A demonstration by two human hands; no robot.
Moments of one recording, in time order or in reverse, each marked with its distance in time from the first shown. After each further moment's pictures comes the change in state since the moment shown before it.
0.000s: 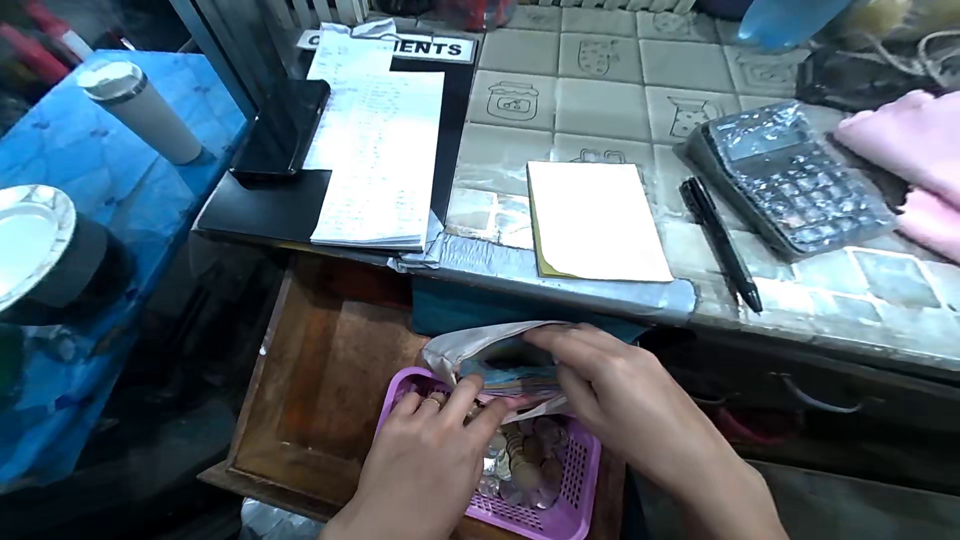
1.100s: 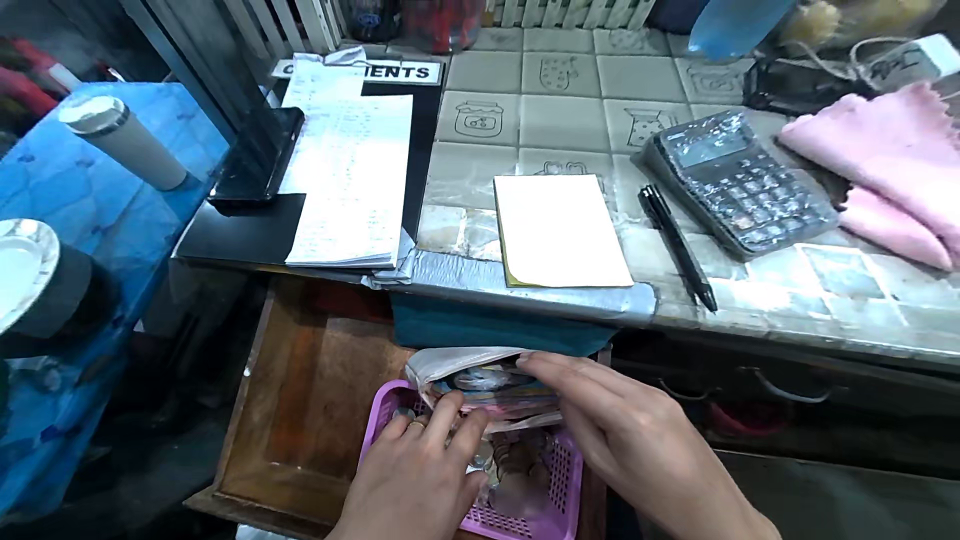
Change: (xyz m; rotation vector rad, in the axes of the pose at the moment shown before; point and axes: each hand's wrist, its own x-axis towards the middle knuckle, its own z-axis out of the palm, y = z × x) left_hand -0.001 0.006 -0.012 -0.083 -0.144 0.001; right_hand -0.028 -0.012 -0.015 0.103 0.119 -0.029
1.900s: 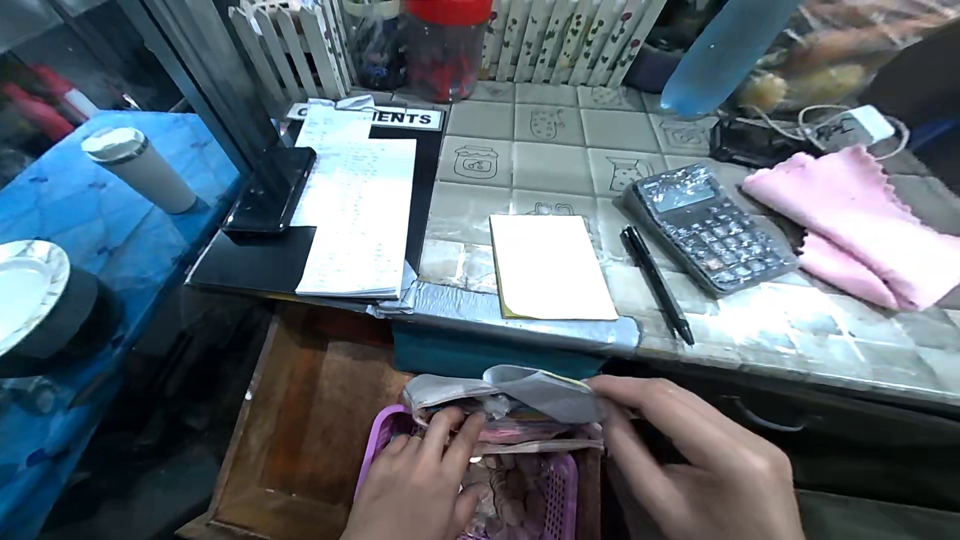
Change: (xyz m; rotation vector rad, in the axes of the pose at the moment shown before) left_hand 0.006 -0.005 0.016 -0.042 0.147 -0.032; right_hand -0.010 -0.001 -0.024 -0.106 0.263 0.171
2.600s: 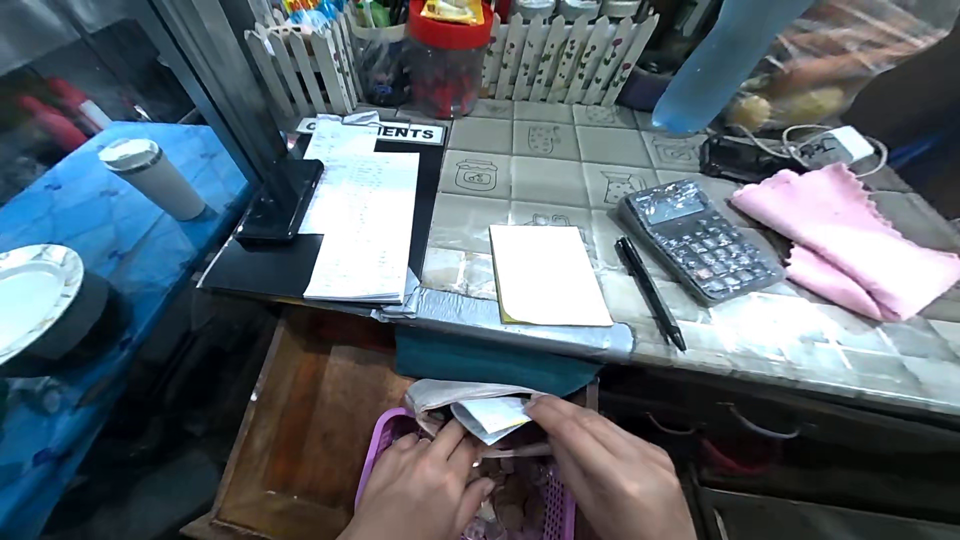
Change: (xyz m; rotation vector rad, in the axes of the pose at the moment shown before) left_hand 0.005 -0.002 -0.001 0.005 0.012 0.081; right_hand -0.021 0.002 0.048 -0.043 0.025 -0.197
